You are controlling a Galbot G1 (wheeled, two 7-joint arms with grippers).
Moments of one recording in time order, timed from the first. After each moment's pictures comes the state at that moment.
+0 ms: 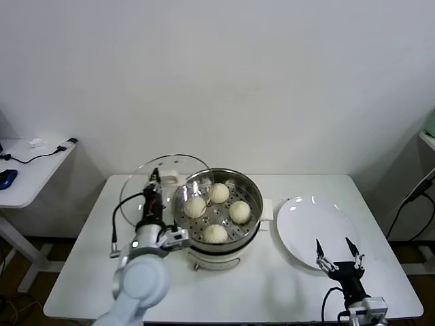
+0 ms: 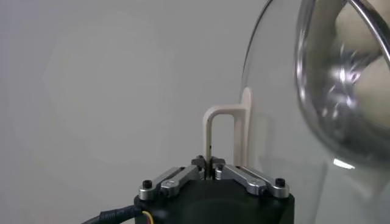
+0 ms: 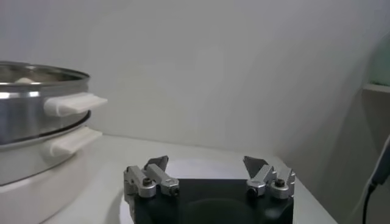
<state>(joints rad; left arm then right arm) 1.12 -1.29 -0.13 -2.08 1.46 0.64 0.32 -1.66 1.27 0.68 1.94 0.21 0.04 0.00</state>
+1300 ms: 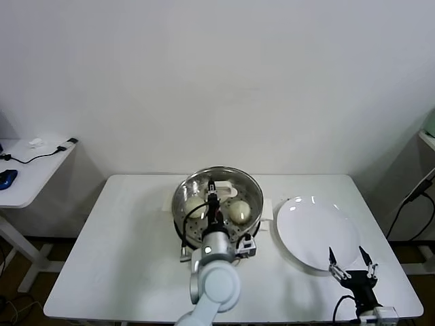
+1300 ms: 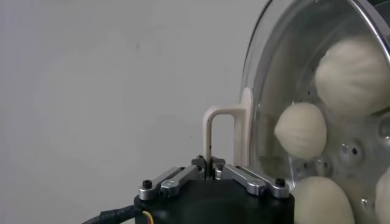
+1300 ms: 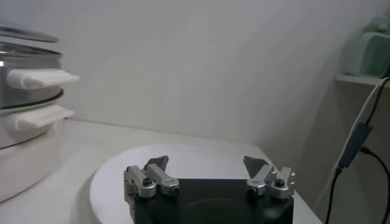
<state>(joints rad) 1.09 -1.61 0.07 -1.84 1.80 0.67 0.34 -1.68 1.29 0.74 1.88 0.20 0.09 -0.01</state>
